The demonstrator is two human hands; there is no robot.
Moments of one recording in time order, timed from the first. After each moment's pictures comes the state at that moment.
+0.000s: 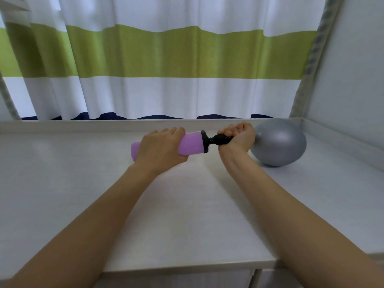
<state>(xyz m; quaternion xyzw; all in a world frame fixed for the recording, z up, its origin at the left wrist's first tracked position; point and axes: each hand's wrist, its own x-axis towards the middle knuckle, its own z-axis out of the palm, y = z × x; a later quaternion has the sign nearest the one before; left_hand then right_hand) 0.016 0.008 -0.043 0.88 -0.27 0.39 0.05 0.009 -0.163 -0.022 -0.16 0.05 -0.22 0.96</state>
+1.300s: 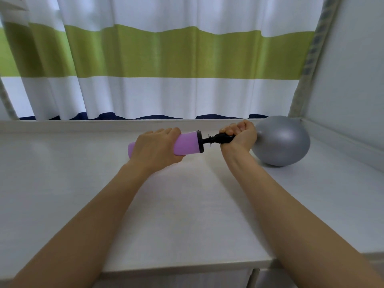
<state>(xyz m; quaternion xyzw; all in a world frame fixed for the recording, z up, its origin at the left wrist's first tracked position) 0.022 0.016 -0.045 0.88 -0.26 0.38 0.06 0.012 -0.175 -0.023 -0.17 0.04 -0.22 0.96</state>
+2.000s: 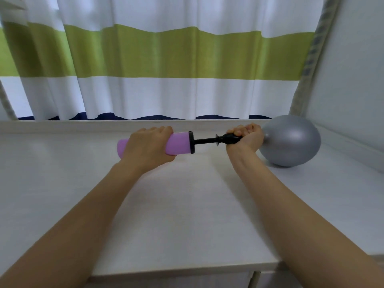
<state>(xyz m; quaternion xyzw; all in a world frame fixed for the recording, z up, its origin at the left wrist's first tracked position) 0.024 0.031 -0.039 0.89 -0.25 0.39 0.04 0.011 -0.186 -0.023 -0.14 0.05 -0.24 0.96</state>
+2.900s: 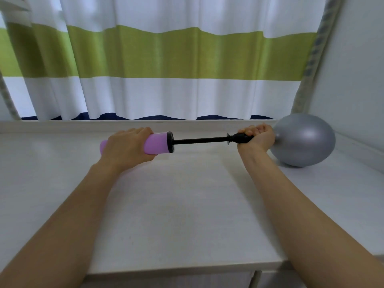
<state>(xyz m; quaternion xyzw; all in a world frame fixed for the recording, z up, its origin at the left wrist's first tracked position) 0.038 0.079 -0.044 0.92 -0.20 0.33 0.08 0.011 -0.210 -0.023 -0.14 0.06 -0.26 0.95</state>
